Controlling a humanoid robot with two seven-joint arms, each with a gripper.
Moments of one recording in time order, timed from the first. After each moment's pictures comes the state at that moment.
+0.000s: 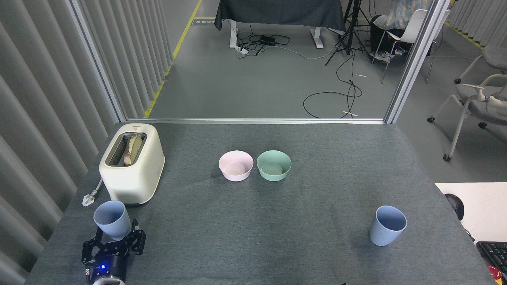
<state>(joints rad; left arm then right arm) -0.37 0.16 0.08 -0.55 -1.35 -0.07 0.62 0.39 0.09 -0.03 -1.49 1.45 -0.09 -0.55</state>
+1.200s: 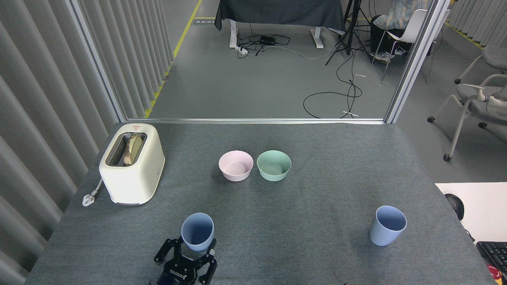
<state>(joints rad) -0.09 0.16 -0.42 -1.10 -1.42 -0.11 0.61 0.39 0.08 -0.02 -1.49 1.45 -0.09 -0.55</state>
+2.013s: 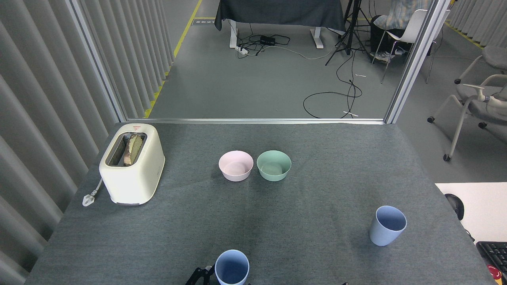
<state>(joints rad) 0.01 0.13 -0.53 -1.16 -1.55 -0.15 0.62 0.39 0.09 -0.03 -1.49 1.45 -0.08 -0.55</state>
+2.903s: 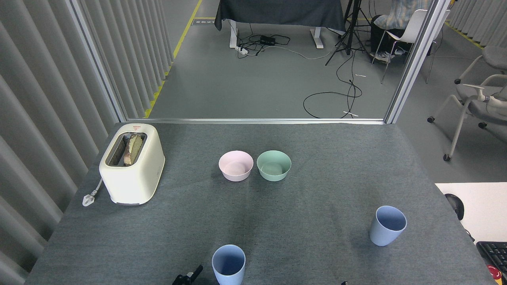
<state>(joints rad) 0.06 0.16 -0.45 -1.15 -1.54 -0.15 0.63 0.38 0.09 -0.03 -1.49 1.45 -0.08 -0.55</state>
